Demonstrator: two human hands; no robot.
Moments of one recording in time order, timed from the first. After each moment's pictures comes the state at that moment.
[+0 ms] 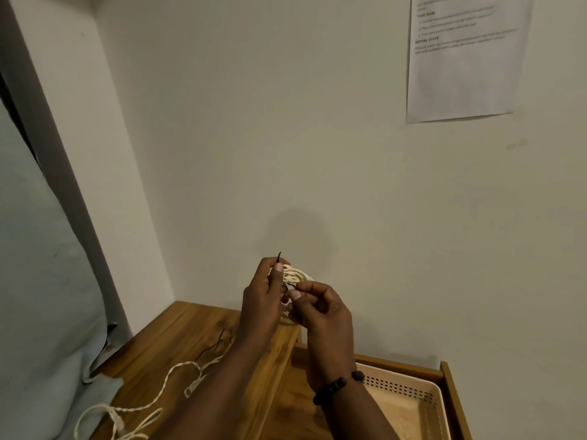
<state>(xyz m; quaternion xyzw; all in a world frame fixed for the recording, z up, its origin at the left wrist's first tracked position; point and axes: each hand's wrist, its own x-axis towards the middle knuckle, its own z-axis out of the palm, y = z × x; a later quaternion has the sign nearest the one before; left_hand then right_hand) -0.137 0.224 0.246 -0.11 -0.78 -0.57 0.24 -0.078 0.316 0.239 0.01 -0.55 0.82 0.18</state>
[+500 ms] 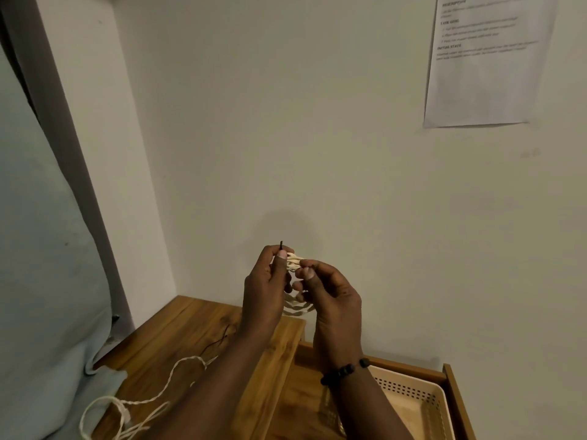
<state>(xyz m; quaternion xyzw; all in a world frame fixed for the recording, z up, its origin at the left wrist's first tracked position) -0.130 0.212 0.260 -0.12 -0.76 -0.58 0.27 -0.084 0.308 0.252 0.11 -0.52 0.81 0.26</state>
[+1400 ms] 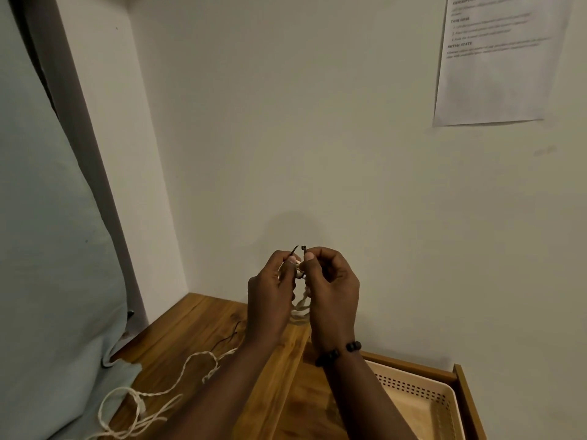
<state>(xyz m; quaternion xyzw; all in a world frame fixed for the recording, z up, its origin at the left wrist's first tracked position) -0.118 0.206 0.255 -0.11 -0.80 -0.49 0.33 -0.095 0.288 0.260 0.08 -0.56 0.76 0.34</state>
